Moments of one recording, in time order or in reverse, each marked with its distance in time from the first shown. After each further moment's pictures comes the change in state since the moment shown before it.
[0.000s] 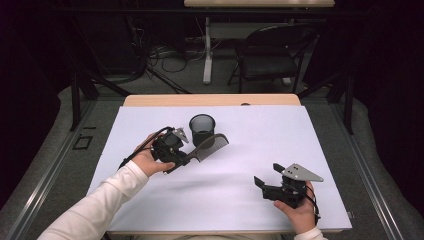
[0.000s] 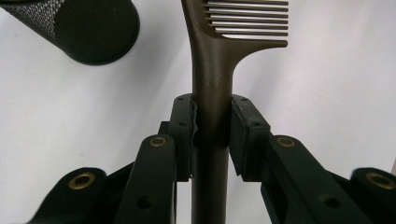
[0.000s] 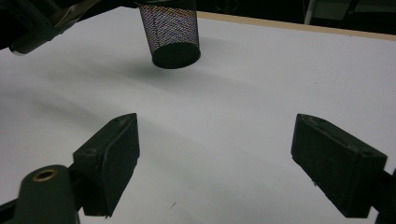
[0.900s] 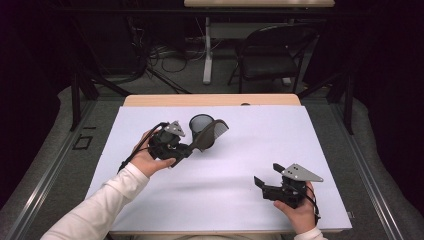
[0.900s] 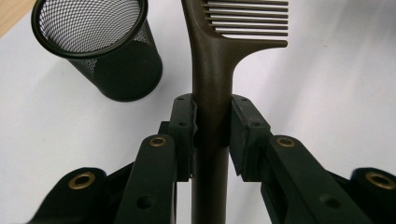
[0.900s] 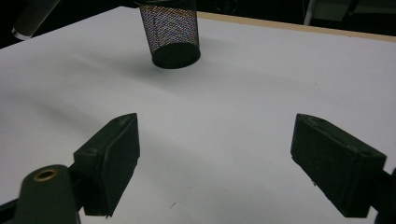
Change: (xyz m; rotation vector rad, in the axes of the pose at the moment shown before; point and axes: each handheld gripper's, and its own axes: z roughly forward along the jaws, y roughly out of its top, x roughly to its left) left arm -0.006 0.000 -0.018 -0.184 0.066 -0.047; right arm 0.000 0.000 0.000 -0.004 -0.003 -0.008
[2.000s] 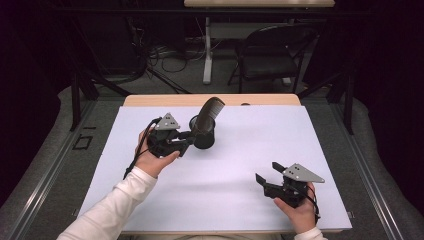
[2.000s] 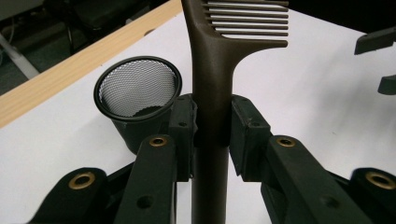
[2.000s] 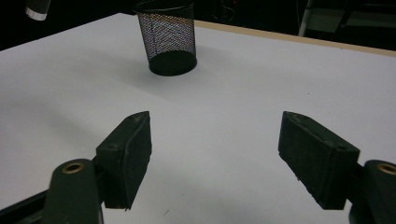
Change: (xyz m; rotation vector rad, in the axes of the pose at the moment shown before) left arm -0.008 0.004 -0.012 -0.301 0.120 -0.109; right arm -0.001 0.001 -0.001 -0.034 -0.010 -0.015
